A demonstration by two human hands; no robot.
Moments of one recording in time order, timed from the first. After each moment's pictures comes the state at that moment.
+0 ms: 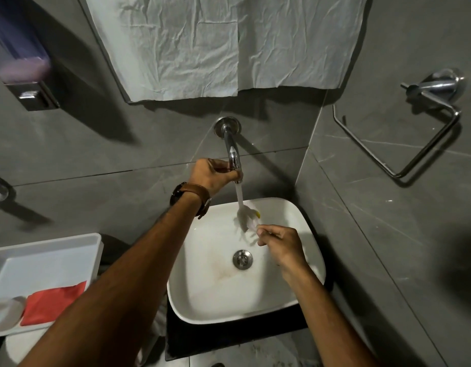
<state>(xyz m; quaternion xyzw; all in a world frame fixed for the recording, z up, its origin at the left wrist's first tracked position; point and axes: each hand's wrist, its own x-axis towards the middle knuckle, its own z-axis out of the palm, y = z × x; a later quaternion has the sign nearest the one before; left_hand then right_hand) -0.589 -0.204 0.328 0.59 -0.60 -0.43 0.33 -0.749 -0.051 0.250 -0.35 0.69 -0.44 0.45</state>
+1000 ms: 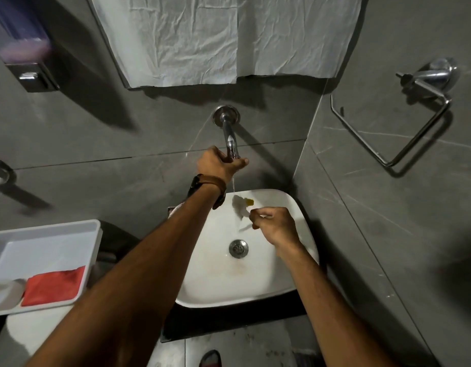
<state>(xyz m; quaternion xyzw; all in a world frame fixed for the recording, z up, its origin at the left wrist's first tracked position) -0.618 -0.190 0.319 0.66 -0.53 -0.37 0.39 -0.753 -0.065 0.266 -0.42 0.72 -0.36 0.42</state>
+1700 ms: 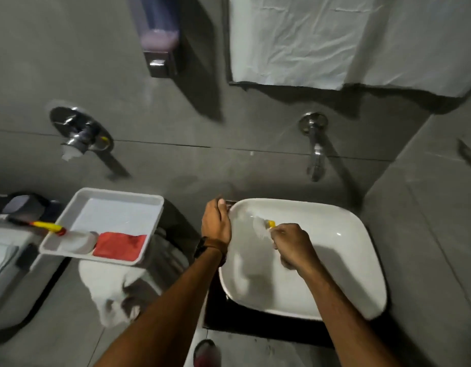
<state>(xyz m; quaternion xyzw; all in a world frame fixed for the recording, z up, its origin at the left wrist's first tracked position) -0.463 -0.099 0.207 0.74 -0.44 -0.24 0.45 -0.650 -0.076 0.251 -0.56 0.70 -0.16 0.41</state>
